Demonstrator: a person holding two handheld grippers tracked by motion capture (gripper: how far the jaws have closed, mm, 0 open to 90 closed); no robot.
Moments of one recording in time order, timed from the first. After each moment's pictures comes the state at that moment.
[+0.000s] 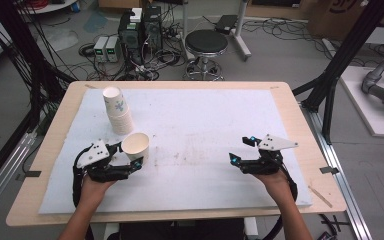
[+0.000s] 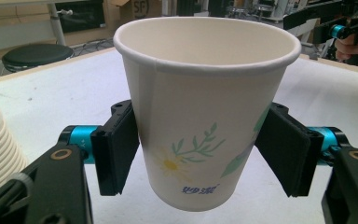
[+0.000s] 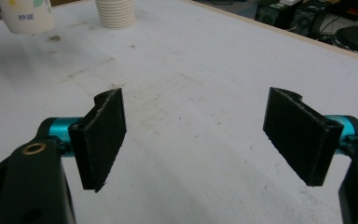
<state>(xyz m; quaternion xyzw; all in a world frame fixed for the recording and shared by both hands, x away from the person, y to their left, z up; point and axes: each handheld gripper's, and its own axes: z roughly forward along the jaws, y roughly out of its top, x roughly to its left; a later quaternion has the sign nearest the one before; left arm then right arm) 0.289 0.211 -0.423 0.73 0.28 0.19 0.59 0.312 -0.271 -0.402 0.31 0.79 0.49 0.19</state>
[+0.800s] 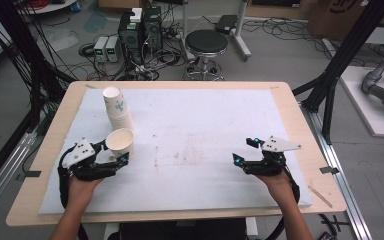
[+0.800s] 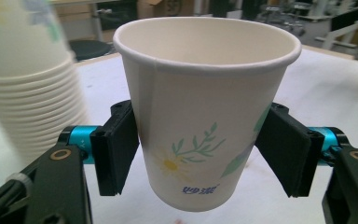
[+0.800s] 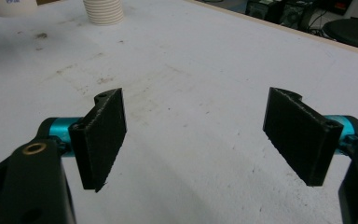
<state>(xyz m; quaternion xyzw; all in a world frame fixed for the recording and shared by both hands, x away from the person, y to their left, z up) 0.284 0.248 -0.420 0.72 0.33 0.24 0.57 0.310 -0.279 -0.407 0.32 0.79 0.49 0.20</state>
